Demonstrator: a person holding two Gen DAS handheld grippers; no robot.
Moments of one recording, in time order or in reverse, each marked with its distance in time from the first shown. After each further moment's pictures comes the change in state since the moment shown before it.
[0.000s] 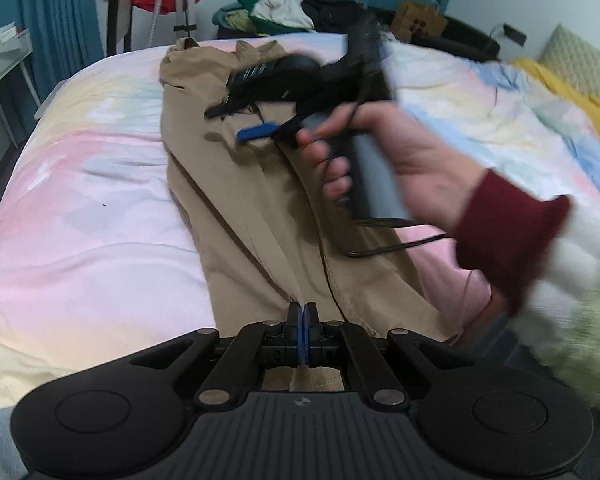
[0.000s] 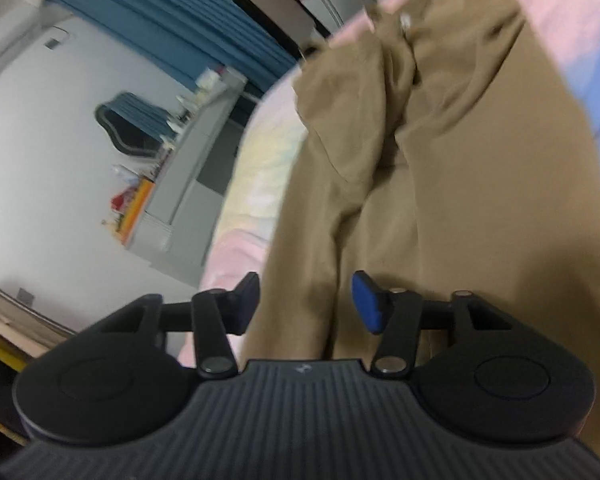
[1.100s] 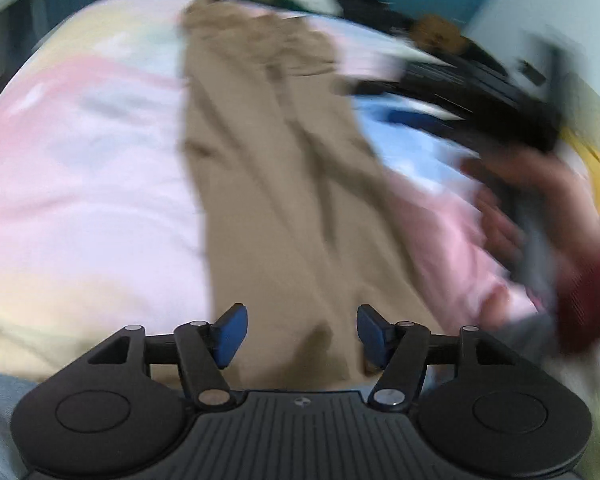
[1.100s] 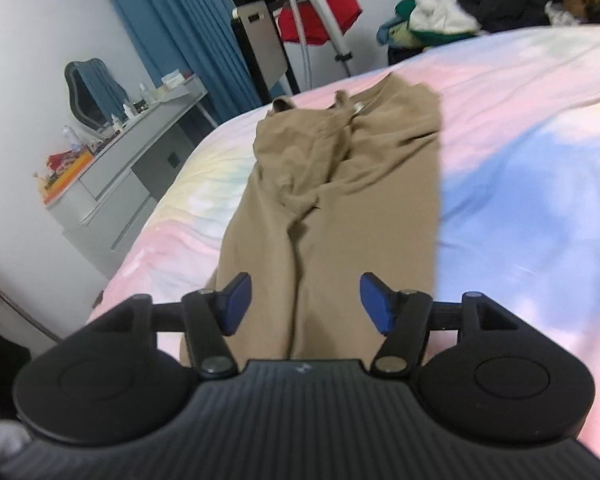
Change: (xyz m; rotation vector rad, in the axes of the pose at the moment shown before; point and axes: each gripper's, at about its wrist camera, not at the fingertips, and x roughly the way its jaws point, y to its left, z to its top) left arm 0.039 0.055 -0.008 -0.193 0.075 -0.095; right arm -0.125 0.043 -0.054 -0.312 -0.165 -0.309
